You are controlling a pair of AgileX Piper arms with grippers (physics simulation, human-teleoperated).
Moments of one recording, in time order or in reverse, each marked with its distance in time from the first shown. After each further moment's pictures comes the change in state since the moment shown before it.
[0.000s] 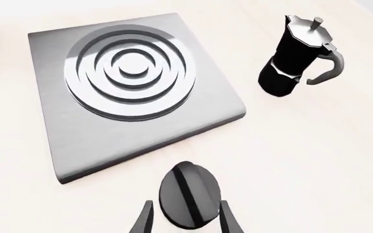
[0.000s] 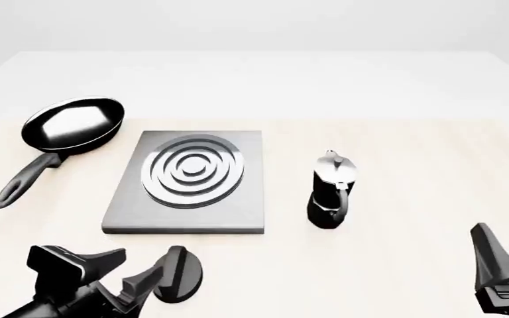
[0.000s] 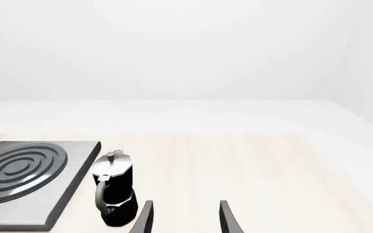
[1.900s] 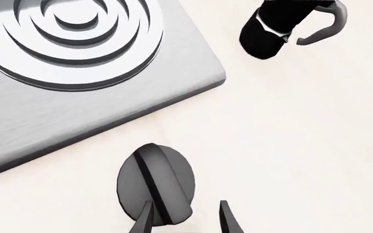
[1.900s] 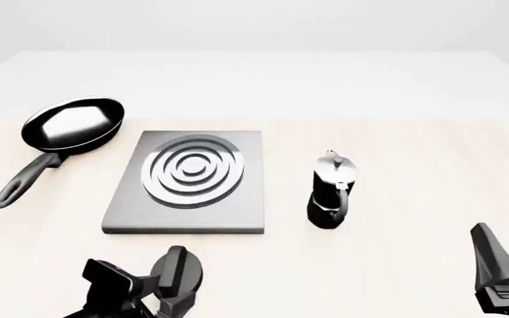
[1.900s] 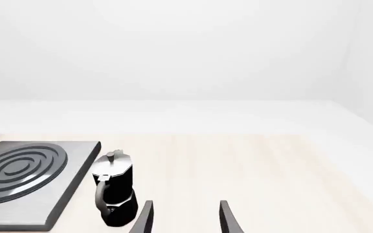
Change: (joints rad) left arm -0.169 0.508 0.000 -0.371 -0.139; right arm 0.000 0.000 0.000 0.000 0.000
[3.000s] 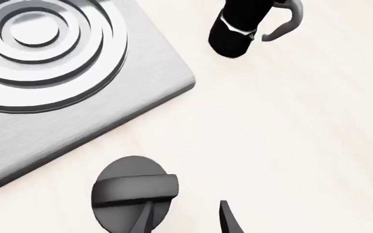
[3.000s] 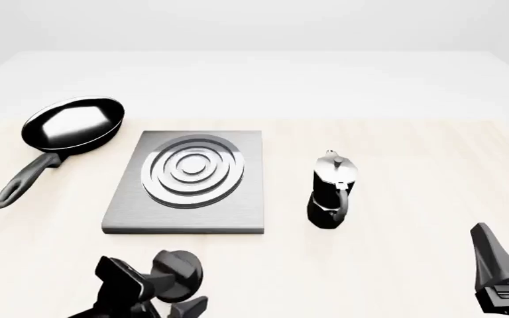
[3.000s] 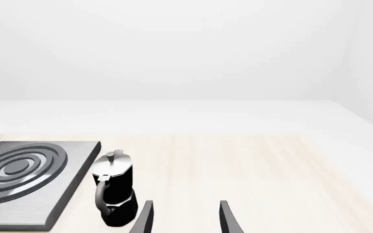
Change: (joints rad) left arm -0.086 -0.060 -0.039 0.075 0.035; right arm 0.000 0.000 0.000 0.000 0.000
